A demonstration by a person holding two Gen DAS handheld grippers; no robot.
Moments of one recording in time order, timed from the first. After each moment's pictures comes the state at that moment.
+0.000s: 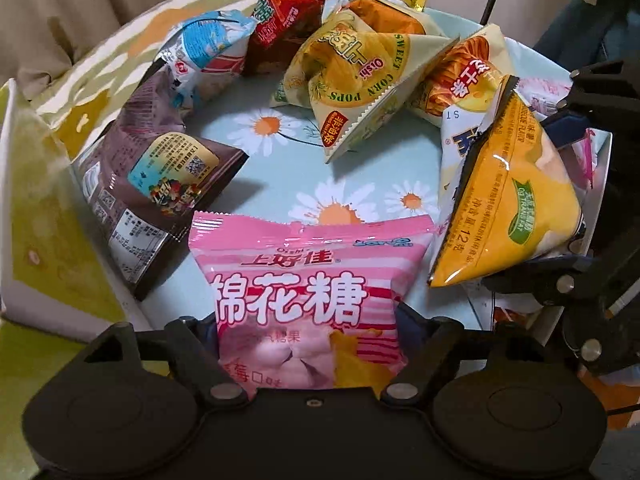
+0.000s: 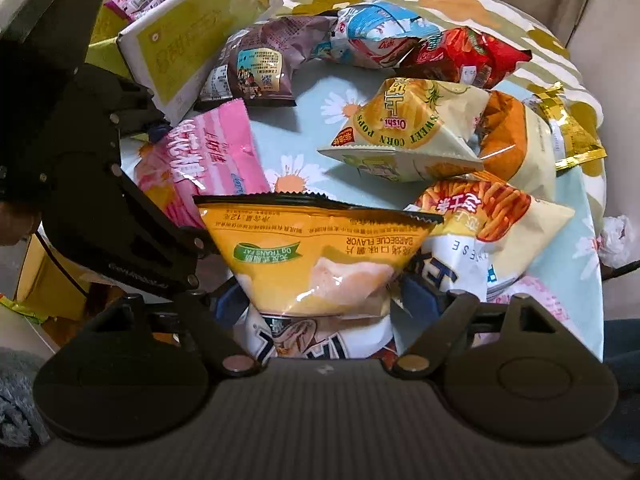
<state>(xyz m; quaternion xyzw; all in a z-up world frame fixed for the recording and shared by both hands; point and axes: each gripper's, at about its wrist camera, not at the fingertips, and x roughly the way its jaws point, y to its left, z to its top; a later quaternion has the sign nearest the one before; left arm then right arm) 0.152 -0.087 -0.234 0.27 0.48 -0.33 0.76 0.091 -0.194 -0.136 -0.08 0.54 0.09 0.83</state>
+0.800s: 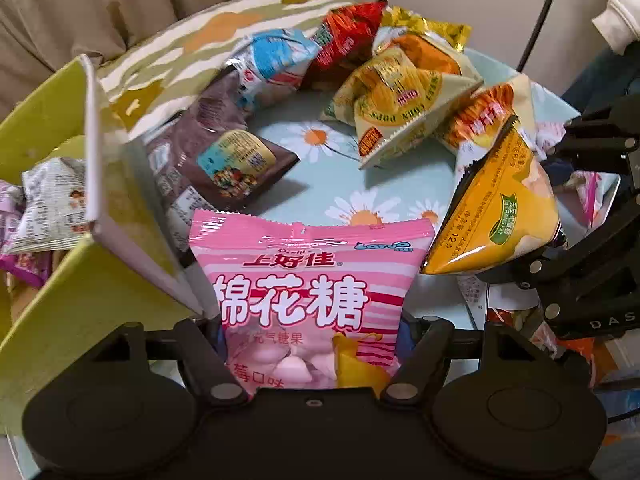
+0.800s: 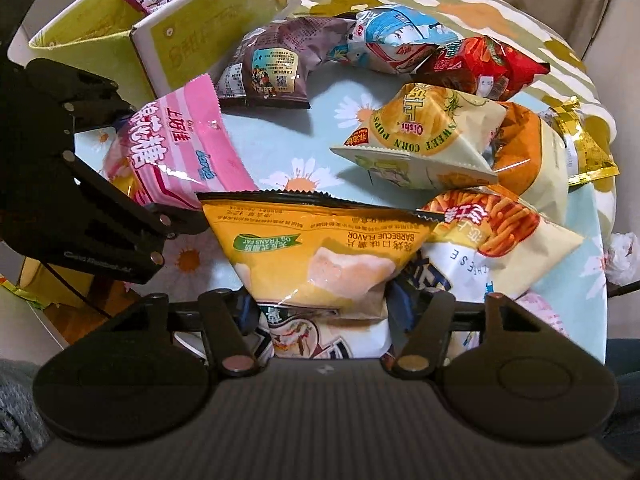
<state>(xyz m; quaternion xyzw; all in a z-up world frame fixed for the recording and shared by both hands) 0.133 -0.063 -0.197 0.23 0.48 -0.27 0.80 0.092 -0.195 -0.132 -0.09 0.54 0.11 0.83</state>
